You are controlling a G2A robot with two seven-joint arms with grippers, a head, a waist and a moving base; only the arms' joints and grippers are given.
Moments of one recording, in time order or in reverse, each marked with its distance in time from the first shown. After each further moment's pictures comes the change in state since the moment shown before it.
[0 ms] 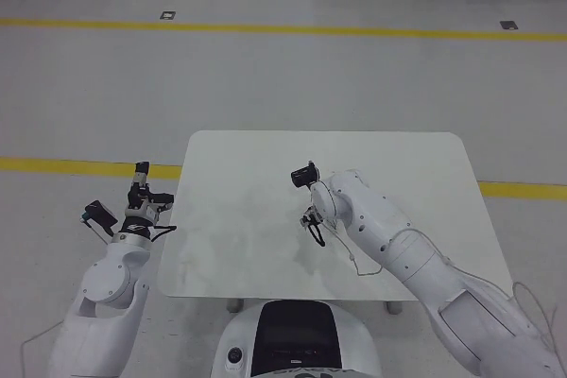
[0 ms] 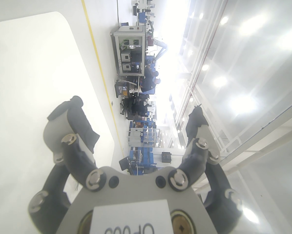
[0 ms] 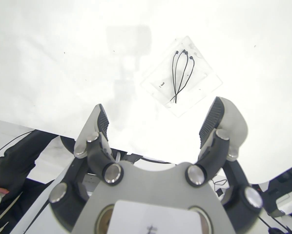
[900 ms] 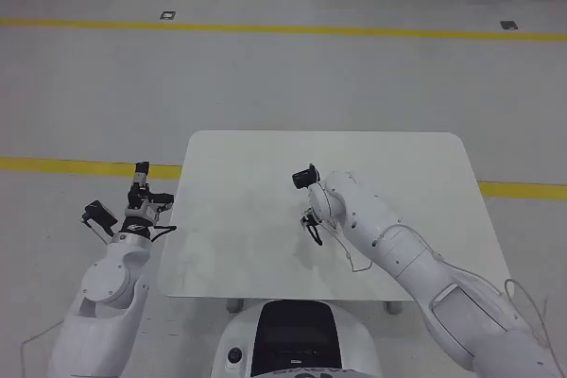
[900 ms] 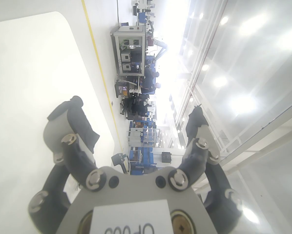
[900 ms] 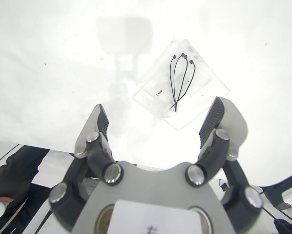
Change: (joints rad) left arm 0.000 0.000 0.000 0.000 0.000 0.000 0.000; right arm 0.016 -0.036 -0.023 0.117 0.012 0.010 -0.070
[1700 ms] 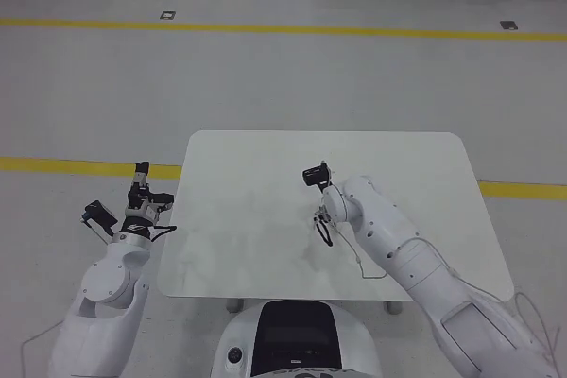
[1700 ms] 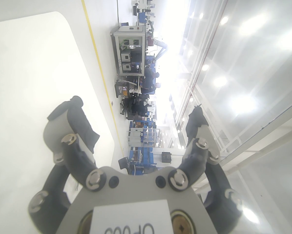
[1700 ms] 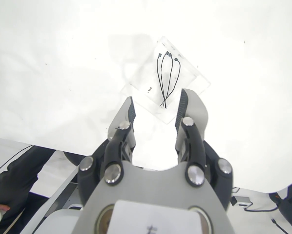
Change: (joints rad) left arm 0.000 0.000 0.000 0.000 0.000 0.000 0.000; right arm -0.121 0.054 0.152 -0.167 -0.094 -0.035 0.004
